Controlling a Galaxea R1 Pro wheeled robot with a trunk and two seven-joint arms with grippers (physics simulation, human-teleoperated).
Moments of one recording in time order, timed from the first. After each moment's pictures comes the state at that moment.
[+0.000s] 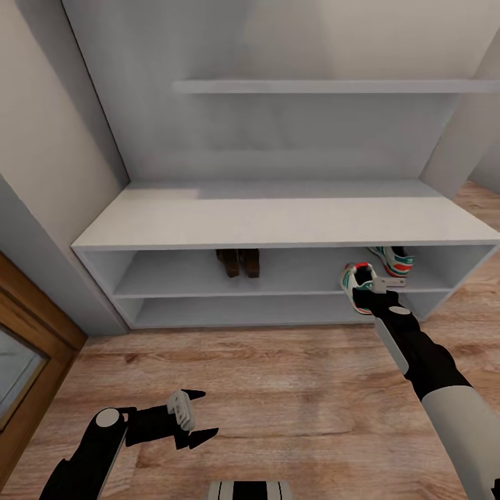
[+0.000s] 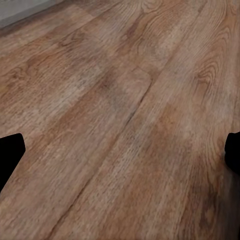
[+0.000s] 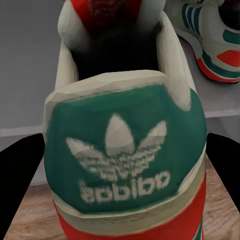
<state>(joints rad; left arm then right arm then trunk) -0.32 0.05 0.10 -1.13 -0.34 0.06 -1.18 -0.80 -0.26 0.16 -1.00 -0.25 0.38 -0.21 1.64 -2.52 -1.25</state>
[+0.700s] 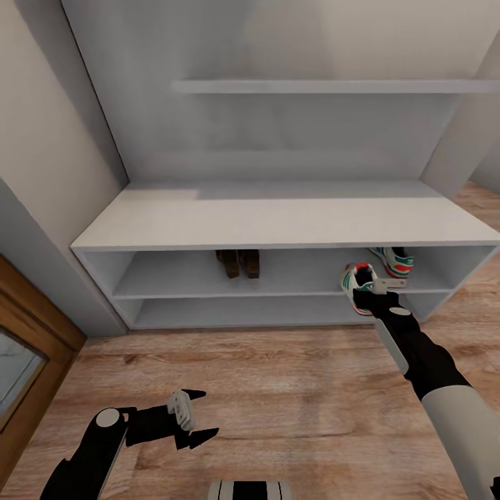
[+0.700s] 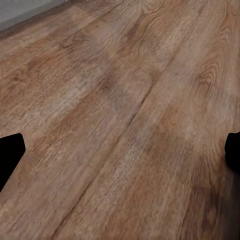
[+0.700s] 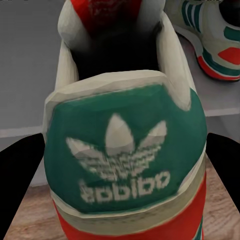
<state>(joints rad) -0.32 0.05 0.10 -1.13 -0.34 0.05 -1.18 -0.80 -0.26 0.15 -0.98 -0.25 0.37 -0.21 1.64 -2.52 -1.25</state>
